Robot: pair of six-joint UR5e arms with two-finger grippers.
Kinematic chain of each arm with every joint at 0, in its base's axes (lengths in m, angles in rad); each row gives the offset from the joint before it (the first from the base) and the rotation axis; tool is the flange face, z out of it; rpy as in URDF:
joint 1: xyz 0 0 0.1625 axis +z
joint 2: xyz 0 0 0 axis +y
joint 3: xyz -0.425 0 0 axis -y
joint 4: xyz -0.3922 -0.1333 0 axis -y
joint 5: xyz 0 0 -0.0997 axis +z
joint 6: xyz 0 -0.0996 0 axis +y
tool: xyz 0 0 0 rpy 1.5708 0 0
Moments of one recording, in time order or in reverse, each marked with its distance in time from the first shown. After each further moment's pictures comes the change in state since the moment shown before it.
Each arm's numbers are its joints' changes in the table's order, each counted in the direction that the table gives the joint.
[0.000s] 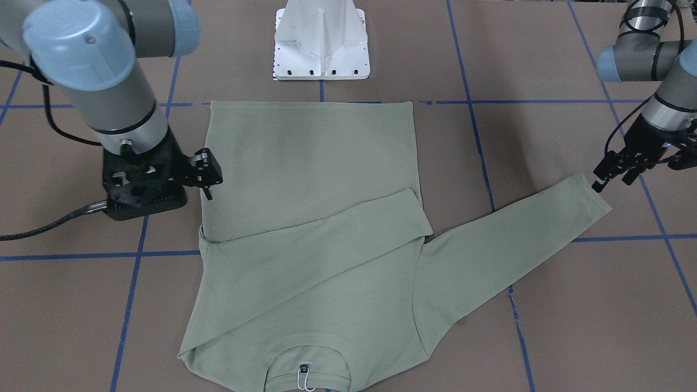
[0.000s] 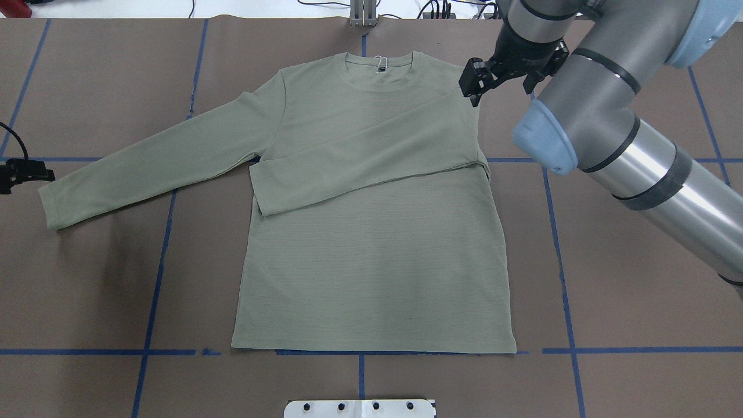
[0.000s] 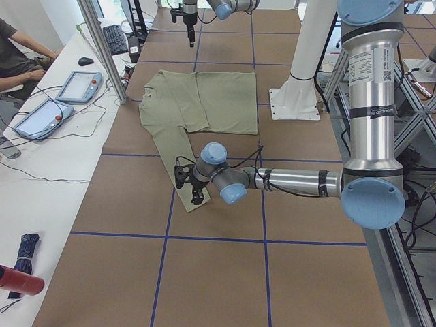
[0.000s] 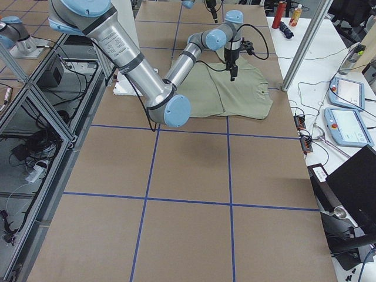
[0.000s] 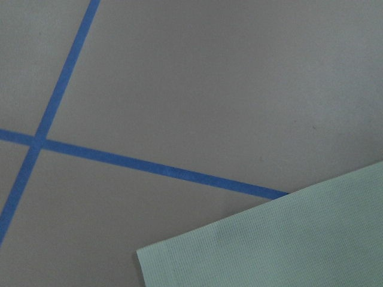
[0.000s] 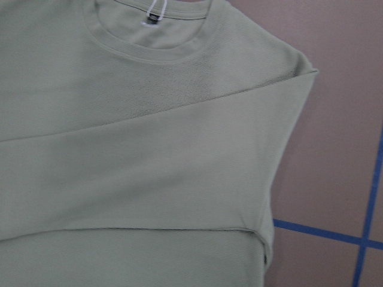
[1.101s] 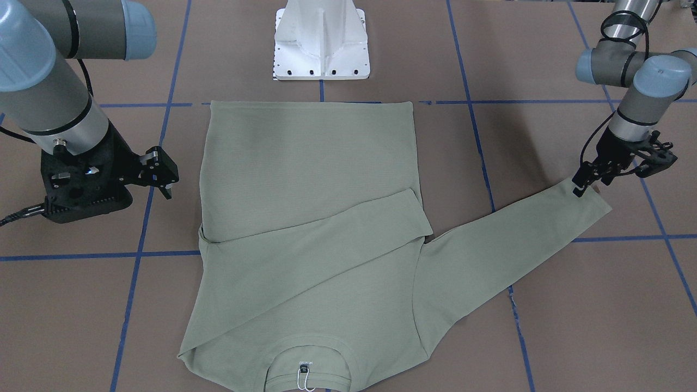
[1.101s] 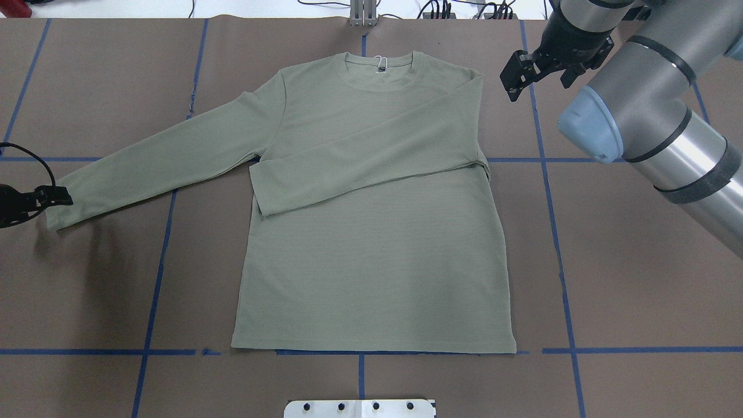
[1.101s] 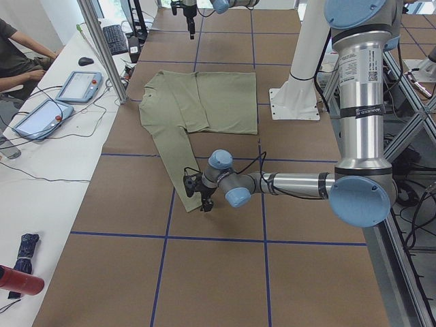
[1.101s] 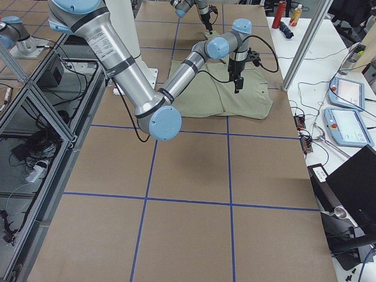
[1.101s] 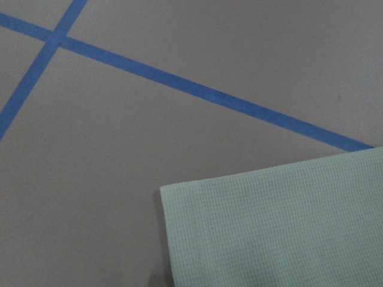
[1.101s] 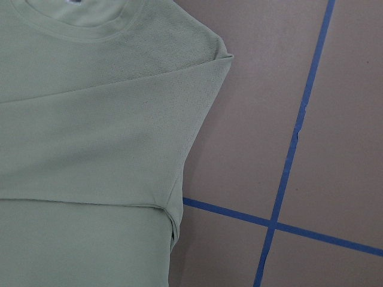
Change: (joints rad) left arm 0.104 0.004 0.070 -0.003 -0.096 0.098; right arm 0.048 0.068 0.050 0.000 -0.041 0.058
